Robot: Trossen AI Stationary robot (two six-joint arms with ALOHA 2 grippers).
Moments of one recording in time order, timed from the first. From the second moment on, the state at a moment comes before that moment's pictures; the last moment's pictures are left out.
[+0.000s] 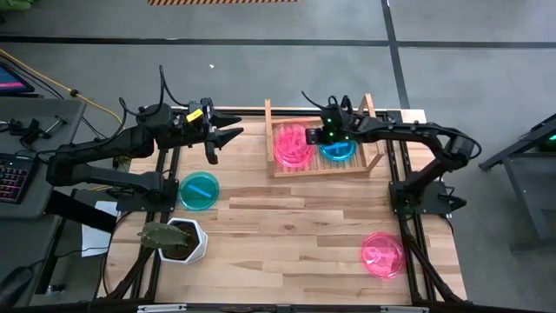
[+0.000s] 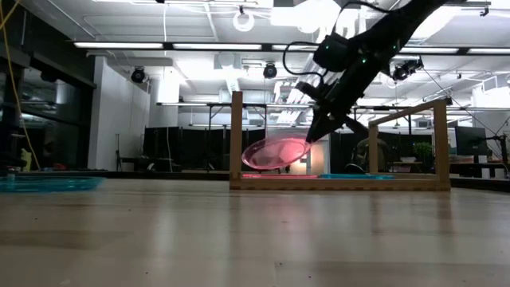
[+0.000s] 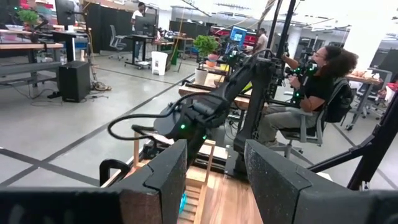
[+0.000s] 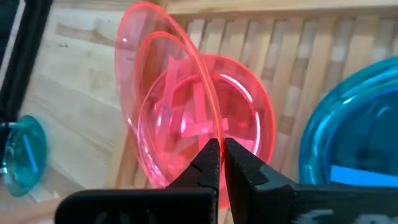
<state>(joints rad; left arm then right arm) 0.20 0.91 0.98 -0.06 -0.04 -0.13 -0.53 1.55 0.93 -0.22 -0.06 0.81</state>
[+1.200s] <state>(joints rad) 0.20 0.91 0.98 -0.07 -0.04 -0.17 -0.54 1.38 0.93 -0.24 -0.13 0.66</state>
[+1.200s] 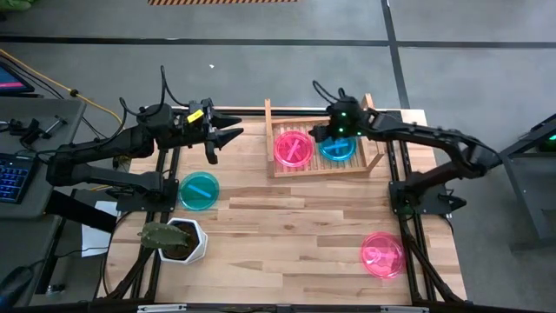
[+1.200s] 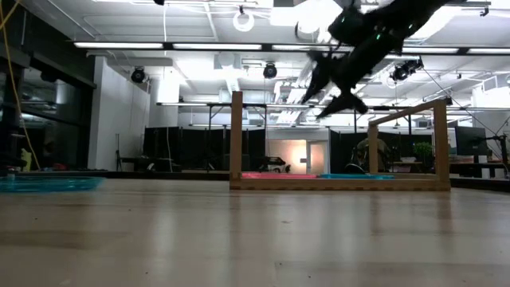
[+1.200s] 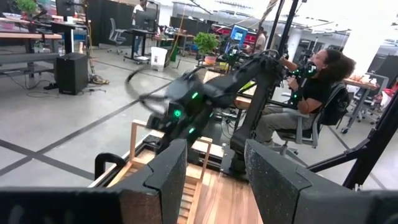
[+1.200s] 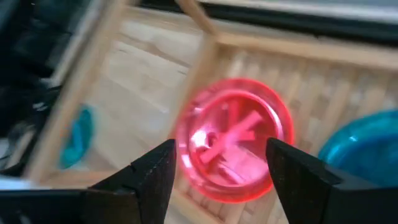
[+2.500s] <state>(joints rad) 0.22 1.25 1.16 -1.30 0.03 0.34 -0.19 1.23 0.93 0.13 0.00 0.59</state>
